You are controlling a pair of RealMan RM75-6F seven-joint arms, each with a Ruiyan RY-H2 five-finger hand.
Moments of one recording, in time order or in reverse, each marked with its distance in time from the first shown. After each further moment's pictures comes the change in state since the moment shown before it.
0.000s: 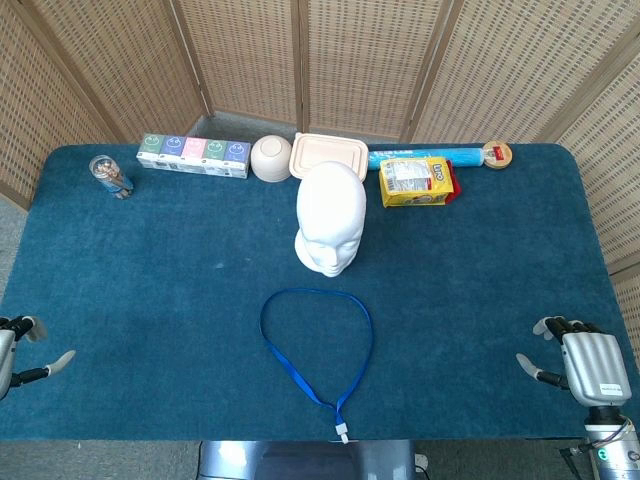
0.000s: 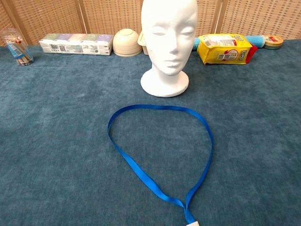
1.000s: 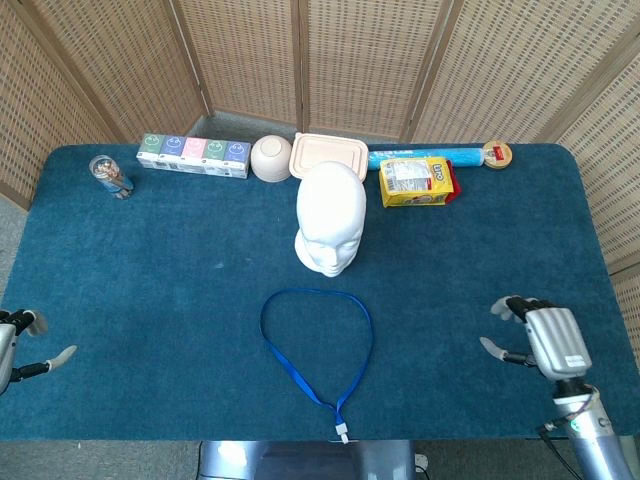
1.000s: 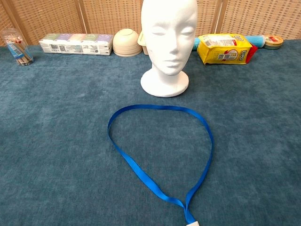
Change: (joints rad) left arm -0.016 0.041 -0.014 -0.051 0.005 -0.007 0.024; right arm 0.126 -0.028 0.045 -0.015 -0.047 -0.110 0.155
